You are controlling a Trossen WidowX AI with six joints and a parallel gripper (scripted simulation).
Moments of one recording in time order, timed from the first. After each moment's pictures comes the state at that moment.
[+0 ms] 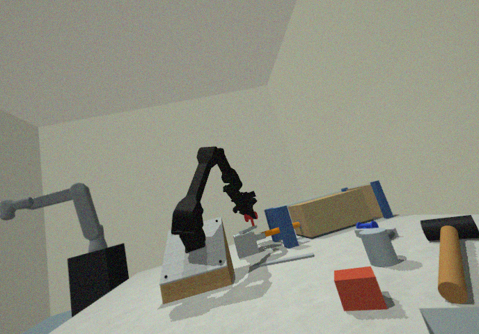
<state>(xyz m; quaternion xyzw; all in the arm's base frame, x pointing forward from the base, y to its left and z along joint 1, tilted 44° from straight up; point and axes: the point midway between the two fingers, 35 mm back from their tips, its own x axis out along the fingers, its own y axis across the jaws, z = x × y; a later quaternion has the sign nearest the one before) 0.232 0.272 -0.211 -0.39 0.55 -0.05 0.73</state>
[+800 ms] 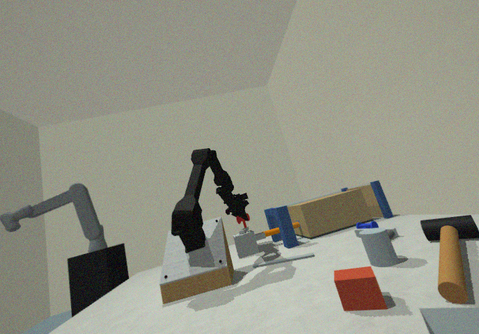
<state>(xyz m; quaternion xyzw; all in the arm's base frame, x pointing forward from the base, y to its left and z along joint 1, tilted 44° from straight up) 0.192 0.287 -0.222 -0.39 0.56 -0.04 0.73</state>
